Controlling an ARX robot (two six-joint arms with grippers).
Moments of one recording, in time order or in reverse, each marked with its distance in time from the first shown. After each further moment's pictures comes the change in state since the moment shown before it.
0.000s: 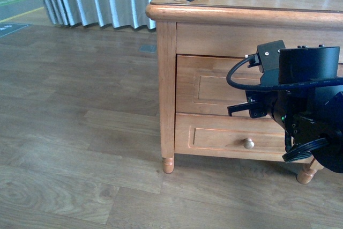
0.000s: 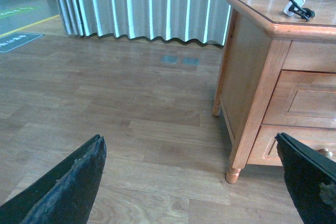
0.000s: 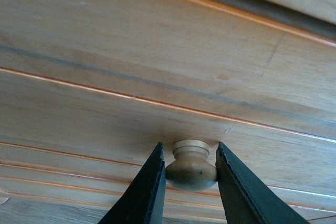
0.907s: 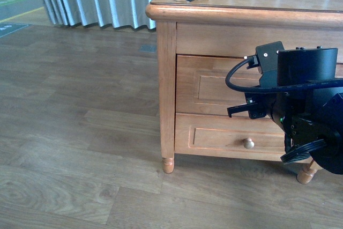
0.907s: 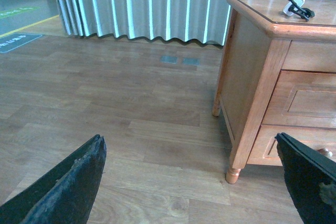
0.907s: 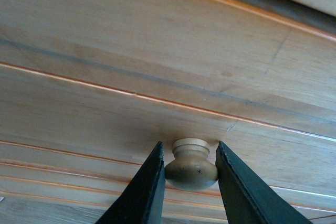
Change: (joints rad) left arm 0.000 0.000 0.000 0.000 0.000 0.000; right arm 0.003 0.005 0.000 0.000 0.008 -0.009
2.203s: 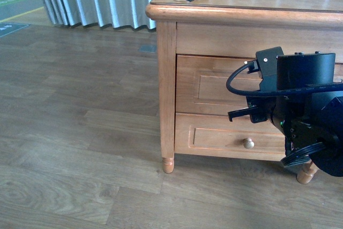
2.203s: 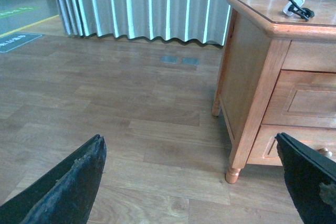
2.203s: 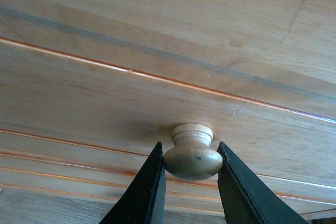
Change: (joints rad) left arm 0.000 0.000 0.000 0.000 0.000 0.000; right arm -0.006 0.019 0.005 -0.010 -0.005 0.003
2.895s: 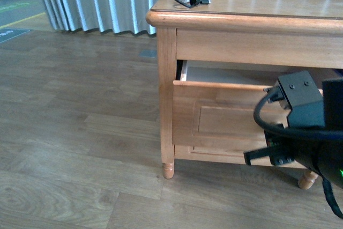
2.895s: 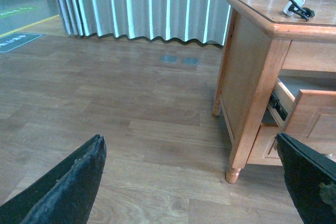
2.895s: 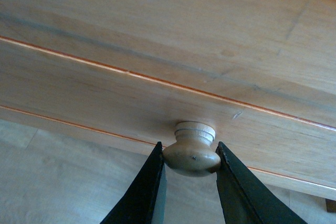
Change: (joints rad) left arm 0.000 0.000 0.000 0.000 0.000 0.000; right arm 0.020 -0.298 -0.408 -0.024 -0.115 0.064
